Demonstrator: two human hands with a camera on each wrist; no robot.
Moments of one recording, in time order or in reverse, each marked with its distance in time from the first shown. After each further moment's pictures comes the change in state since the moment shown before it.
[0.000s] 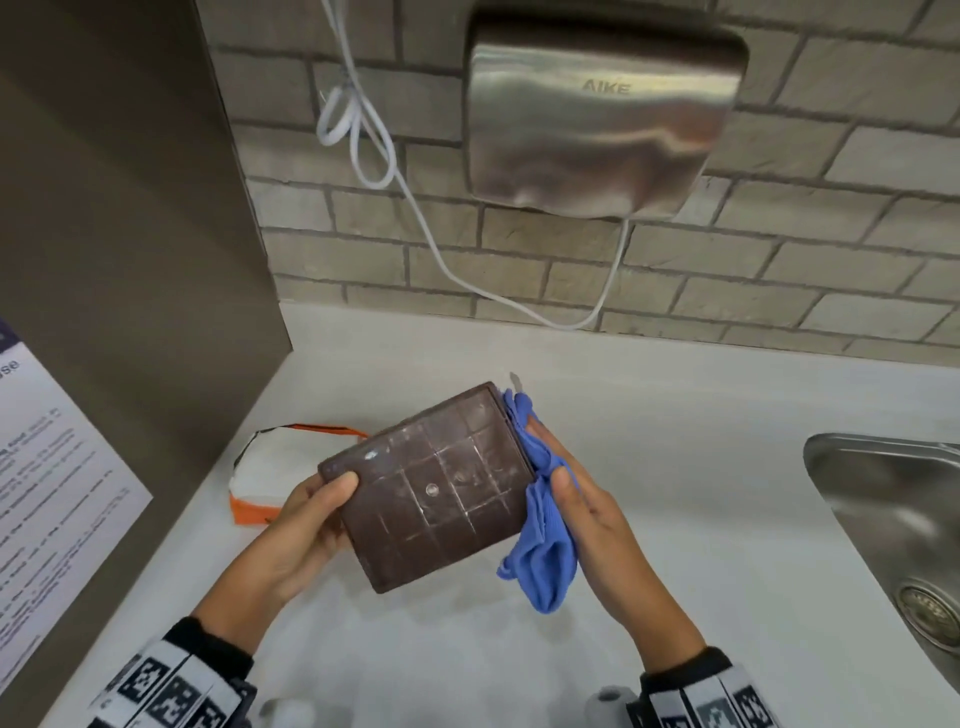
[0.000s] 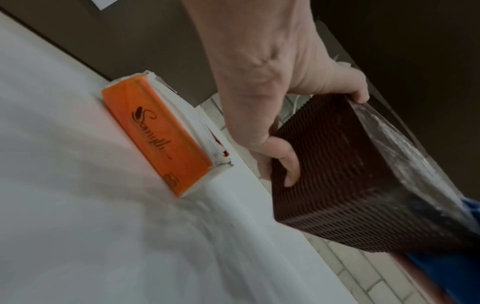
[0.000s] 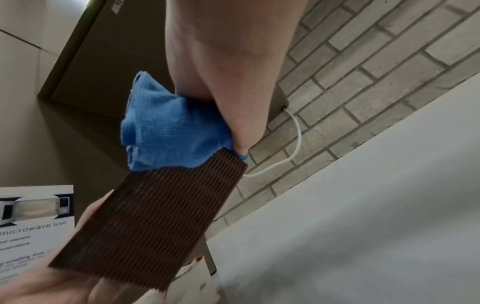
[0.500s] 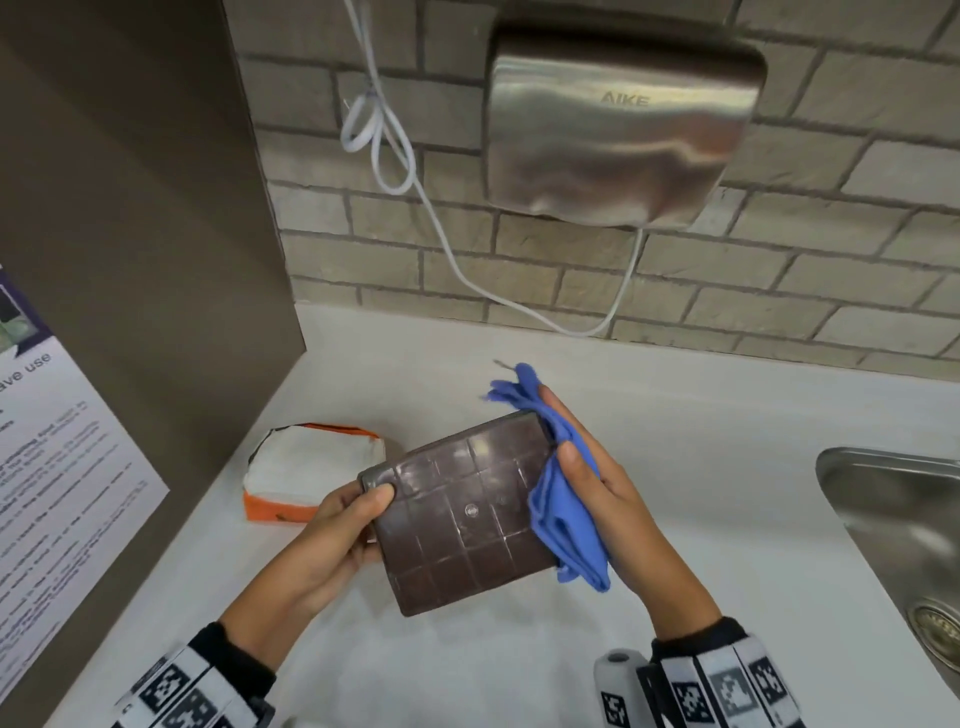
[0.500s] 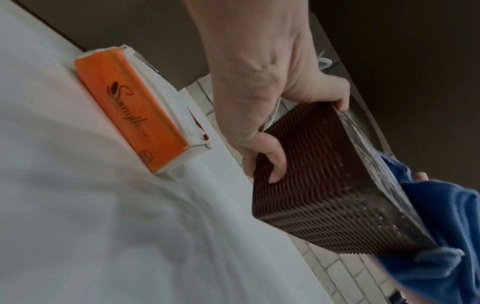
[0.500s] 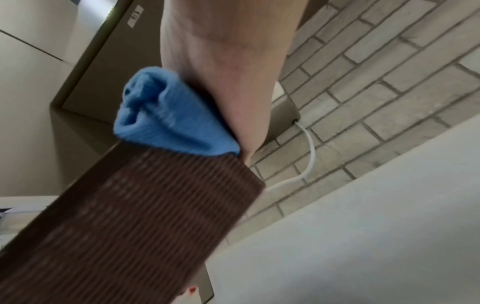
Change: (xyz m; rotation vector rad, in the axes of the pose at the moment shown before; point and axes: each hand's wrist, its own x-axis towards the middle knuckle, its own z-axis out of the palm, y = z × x) left_hand -0.014 0.001 0.027 0.057 -0.033 -0.031; right_hand 0.019 -0.015 -0.006 -0.019 -0.080 -0.022
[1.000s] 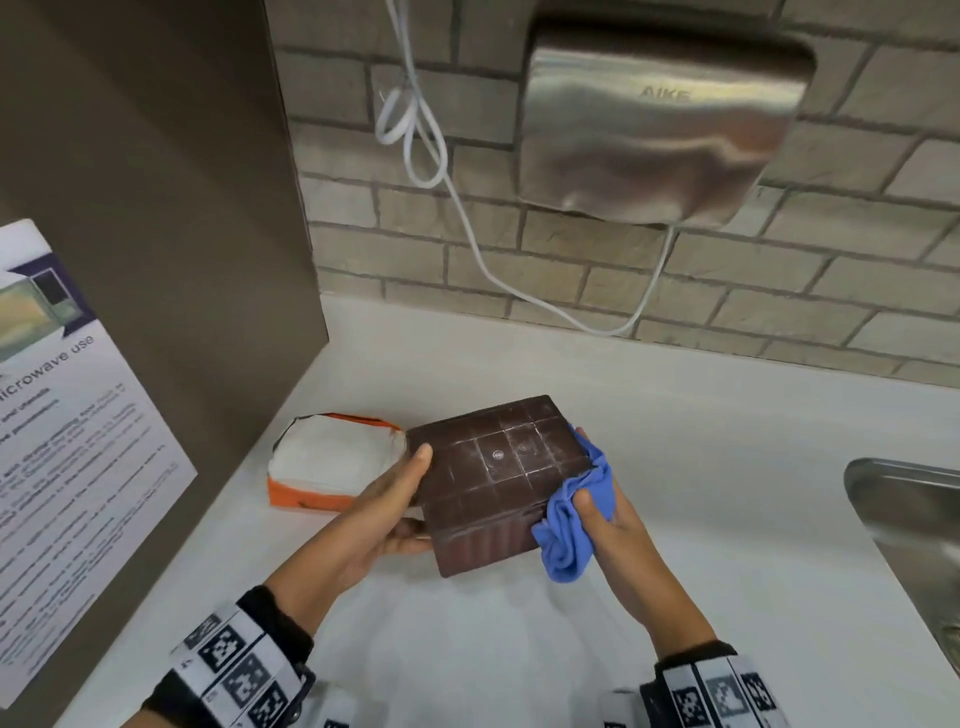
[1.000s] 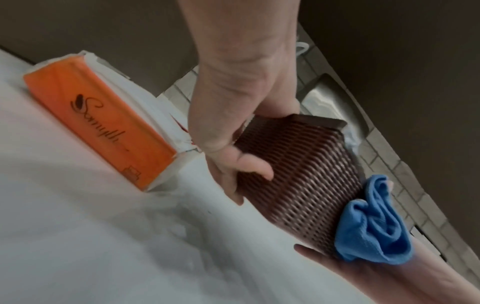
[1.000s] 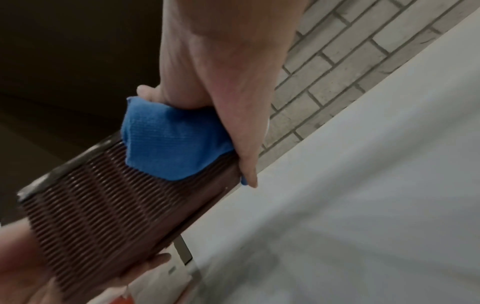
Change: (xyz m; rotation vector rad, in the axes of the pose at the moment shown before) left_hand 0.012 0.005 0.012 0.332 0.065 -0.252; right_hand -0.004 0.066 -0.005 0.196 0.146 0.166
